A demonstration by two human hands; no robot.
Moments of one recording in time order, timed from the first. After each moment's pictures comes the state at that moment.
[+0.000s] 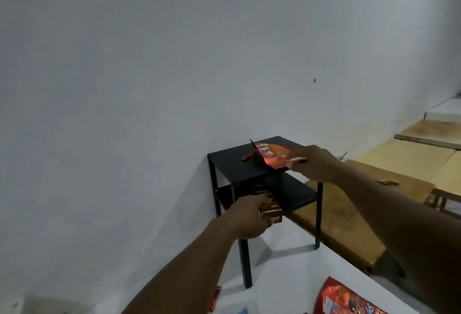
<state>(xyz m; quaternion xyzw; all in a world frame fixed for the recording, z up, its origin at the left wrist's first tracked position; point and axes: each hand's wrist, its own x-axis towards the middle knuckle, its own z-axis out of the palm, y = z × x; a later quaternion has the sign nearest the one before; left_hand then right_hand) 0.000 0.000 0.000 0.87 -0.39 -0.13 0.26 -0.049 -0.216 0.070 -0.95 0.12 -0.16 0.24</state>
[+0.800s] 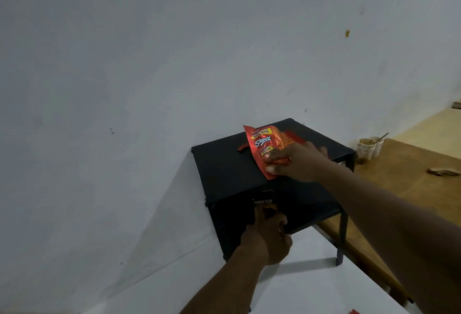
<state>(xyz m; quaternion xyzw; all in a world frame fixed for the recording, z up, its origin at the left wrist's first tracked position) 0.107 -0.147 -0.122 0.93 -0.29 -0.17 0.12 0.104 -0.308 0.012 -0.98 0.10 -0.02 0.15</state>
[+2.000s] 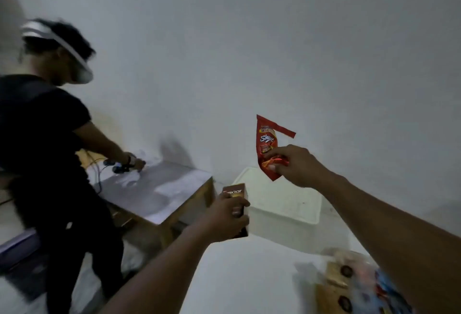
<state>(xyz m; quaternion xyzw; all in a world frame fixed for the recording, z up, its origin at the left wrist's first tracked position) -0.286 0.654 -0.060 0.95 0.15 0.08 0.27 -0.146 0.476 0.046 -0.87 -0.41 0.00 0.29</state>
